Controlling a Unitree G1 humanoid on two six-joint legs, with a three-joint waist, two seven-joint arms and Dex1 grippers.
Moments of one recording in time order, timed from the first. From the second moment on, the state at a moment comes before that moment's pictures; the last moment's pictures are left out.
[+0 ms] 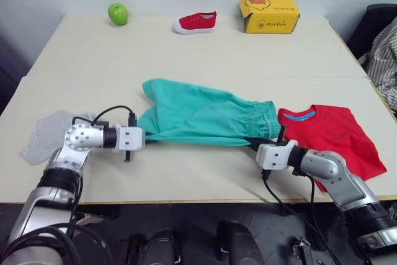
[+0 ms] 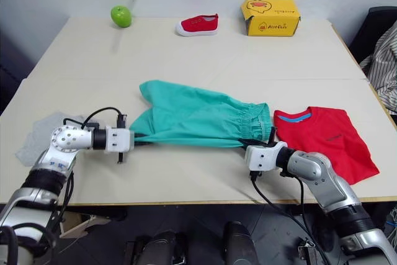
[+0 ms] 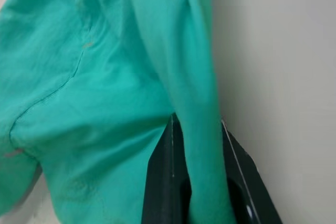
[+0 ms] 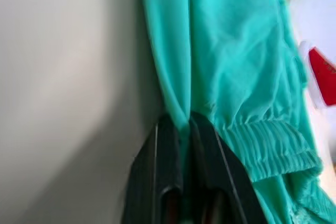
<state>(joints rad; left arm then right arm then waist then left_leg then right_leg) -0.51 0.77 -0.15 0.50 -0.03 -0.61 -1.08 -0.29 -0.76 0.20 0.14 -0.19 -0.52 0.65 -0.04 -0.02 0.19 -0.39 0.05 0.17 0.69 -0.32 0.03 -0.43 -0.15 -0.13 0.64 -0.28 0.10</state>
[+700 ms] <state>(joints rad) 0.36 0.82 0.23 -0.39 -0.12 -0.07 -0.82 -0.06 -0.82 0.18 0.10 -0.04 -0.68 0.73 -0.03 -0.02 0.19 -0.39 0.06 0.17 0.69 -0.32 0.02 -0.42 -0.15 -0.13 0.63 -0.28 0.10</state>
